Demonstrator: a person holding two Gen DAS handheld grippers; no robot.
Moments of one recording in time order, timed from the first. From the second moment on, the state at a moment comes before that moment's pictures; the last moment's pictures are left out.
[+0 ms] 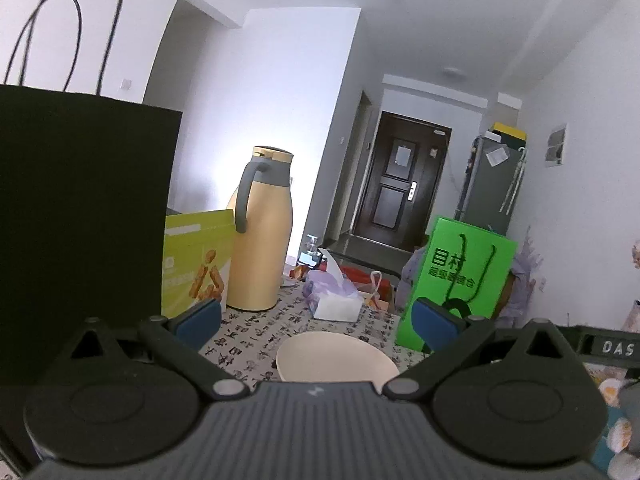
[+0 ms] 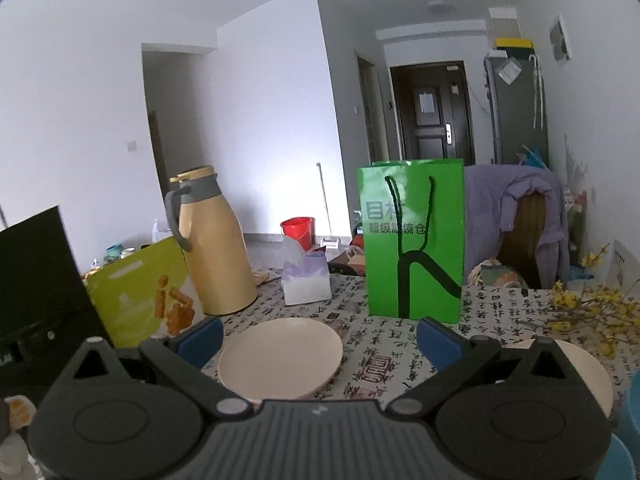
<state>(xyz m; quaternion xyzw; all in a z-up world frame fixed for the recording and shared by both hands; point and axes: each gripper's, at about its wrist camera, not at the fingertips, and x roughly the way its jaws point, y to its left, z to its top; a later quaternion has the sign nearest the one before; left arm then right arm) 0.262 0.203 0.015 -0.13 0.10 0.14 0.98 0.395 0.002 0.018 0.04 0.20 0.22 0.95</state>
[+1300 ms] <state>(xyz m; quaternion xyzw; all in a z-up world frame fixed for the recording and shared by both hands) 0.419 0.282 -0.048 -0.21 0.19 0.18 0.94 0.540 0.075 -0.035 0.00 0.27 0.16 0.95</state>
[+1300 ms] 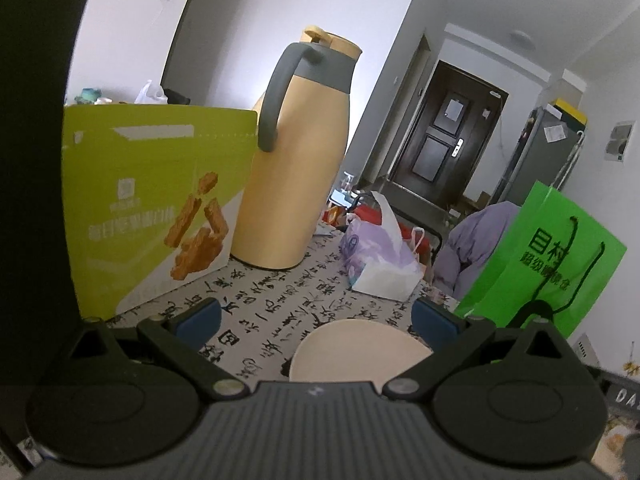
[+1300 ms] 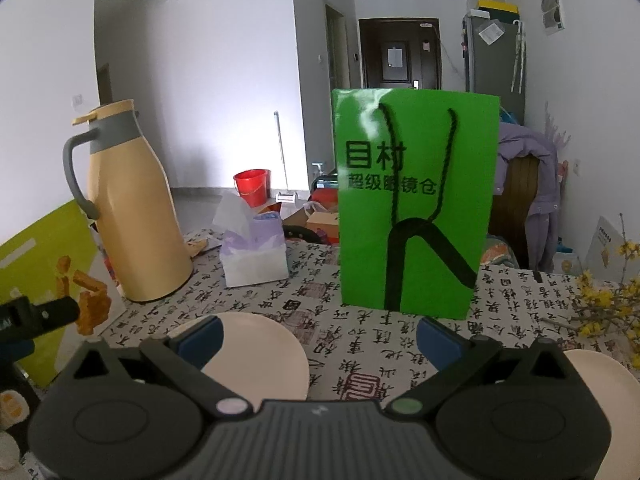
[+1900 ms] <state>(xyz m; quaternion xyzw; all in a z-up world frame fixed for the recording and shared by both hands) 0.442 0.286 -0.093 -0.19 0.24 0.19 0.93 0.565 0.111 -0.058 -0.02 0.33 0.15 0.93</state>
